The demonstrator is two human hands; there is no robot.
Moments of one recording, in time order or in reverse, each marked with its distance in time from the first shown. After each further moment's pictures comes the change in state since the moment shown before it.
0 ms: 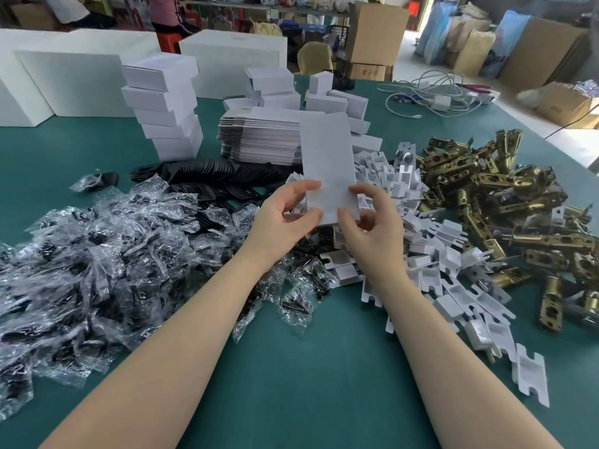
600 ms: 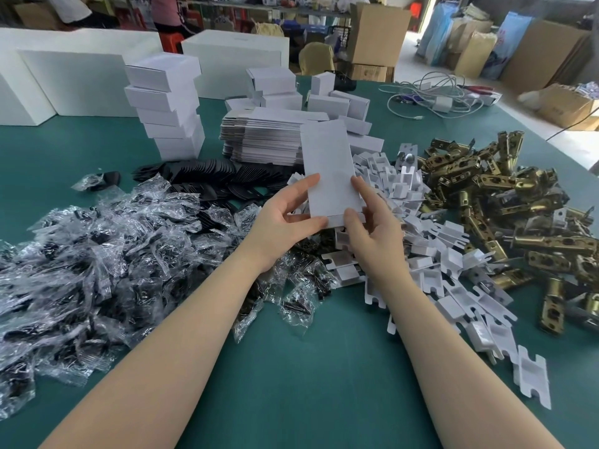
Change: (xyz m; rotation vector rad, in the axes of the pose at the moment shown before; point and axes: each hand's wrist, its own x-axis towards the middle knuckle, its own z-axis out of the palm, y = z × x) left_hand -0.001 0.002 -0.002 -0.077 -0.039 -0.056; right_hand -0.003 0.004 -0.001 0.104 -0.073 0.114
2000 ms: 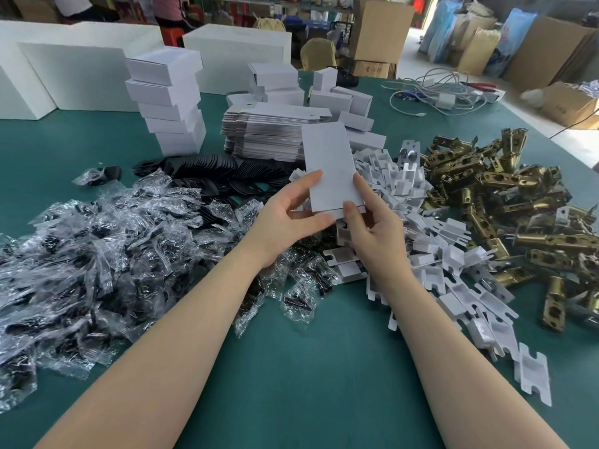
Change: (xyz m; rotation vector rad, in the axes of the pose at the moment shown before) left_hand 0.002 -0.005 -0.003 0.055 -0.015 -0.022; right_hand 0.003 0.006 0.000 -0.099 0.003 -0.004
